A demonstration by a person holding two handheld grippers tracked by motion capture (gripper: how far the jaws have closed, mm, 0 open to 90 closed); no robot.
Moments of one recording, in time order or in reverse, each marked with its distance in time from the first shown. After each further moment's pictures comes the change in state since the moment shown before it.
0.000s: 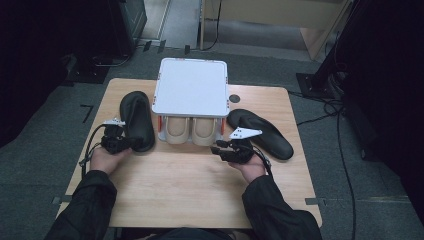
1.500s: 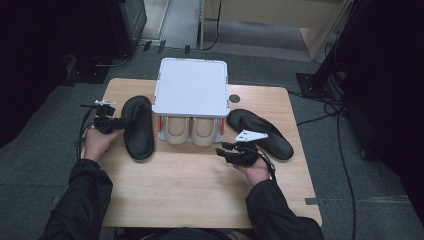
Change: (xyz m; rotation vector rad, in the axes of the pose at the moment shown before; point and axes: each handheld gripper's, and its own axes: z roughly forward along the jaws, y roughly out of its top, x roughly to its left) left arm 0.067 0.052 0.011 -0.044 0.057 -0.079; right arm -0.003 -0.011 -0.011 -0.005 -0.034 0.032
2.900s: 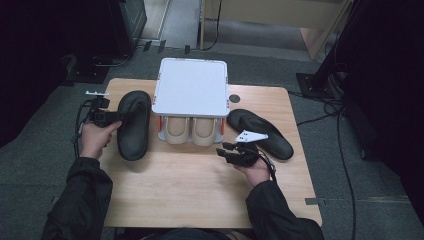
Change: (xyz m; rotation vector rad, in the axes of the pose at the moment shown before) left arm -0.019 0.023 -0.036 -0.054 -0.074 -0.111; right arm -0.001 -0.003 0.000 0.002 -0.017 -0.010
